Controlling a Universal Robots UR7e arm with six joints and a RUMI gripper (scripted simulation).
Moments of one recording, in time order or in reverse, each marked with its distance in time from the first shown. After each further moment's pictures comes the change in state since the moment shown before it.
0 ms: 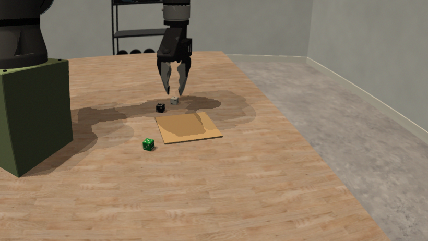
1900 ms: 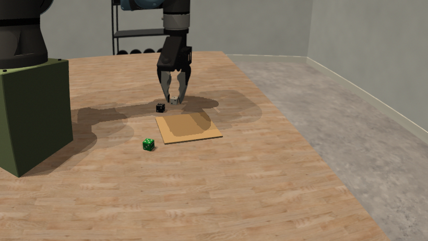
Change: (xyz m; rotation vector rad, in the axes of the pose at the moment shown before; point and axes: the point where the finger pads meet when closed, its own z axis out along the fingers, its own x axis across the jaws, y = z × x) arm 0.000 0.000 0.026 0.000 0.000 0.000
